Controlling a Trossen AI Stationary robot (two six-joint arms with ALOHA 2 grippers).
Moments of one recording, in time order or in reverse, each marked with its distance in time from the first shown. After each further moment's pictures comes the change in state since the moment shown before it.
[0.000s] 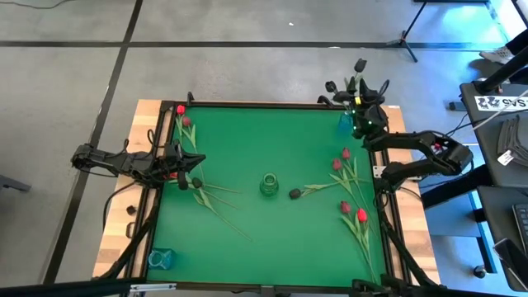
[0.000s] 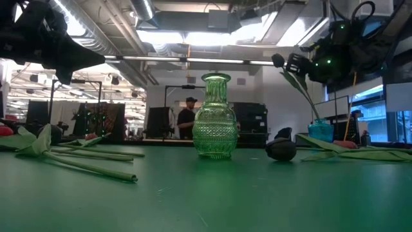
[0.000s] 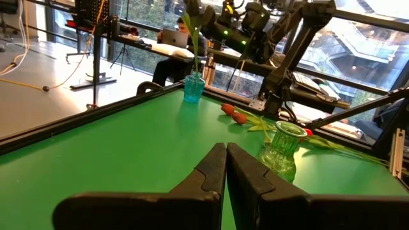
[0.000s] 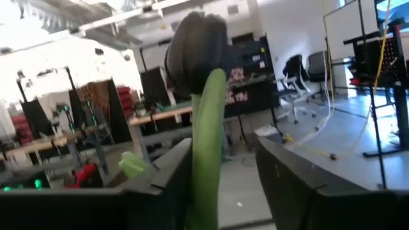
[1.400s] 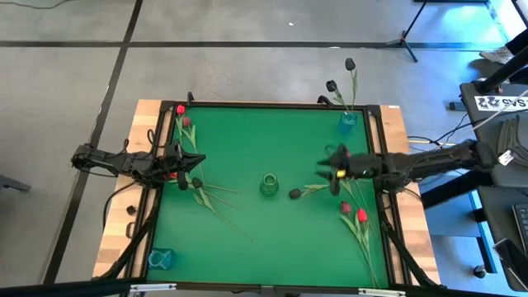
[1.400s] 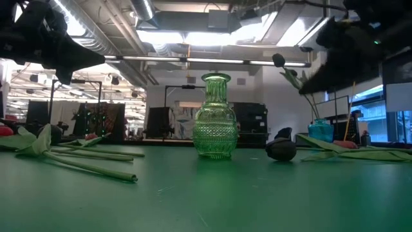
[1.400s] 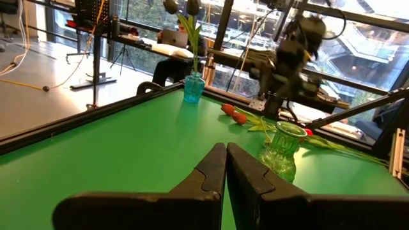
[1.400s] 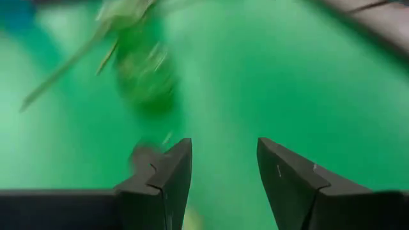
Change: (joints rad) left arm 0.000 0.000 0.000 0.000 0.000 0.000; right arm 0.896 -0.487 0.000 -1.321 -0.439 0.160
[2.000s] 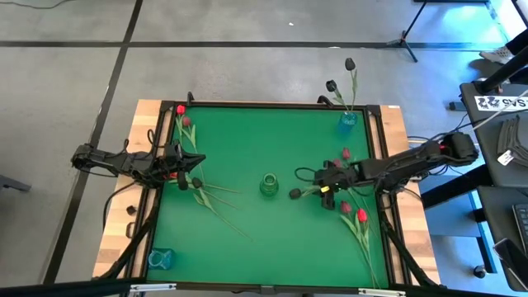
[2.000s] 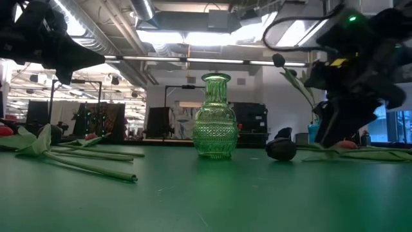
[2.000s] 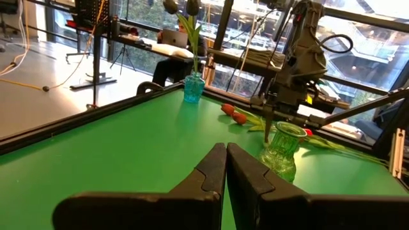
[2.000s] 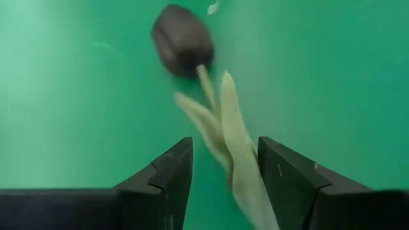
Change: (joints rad) left arm 0.000 0.000 0.000 0.000 0.000 0.000; right arm 0.024 0.438 0.070 -0.026 -0.200 0.009
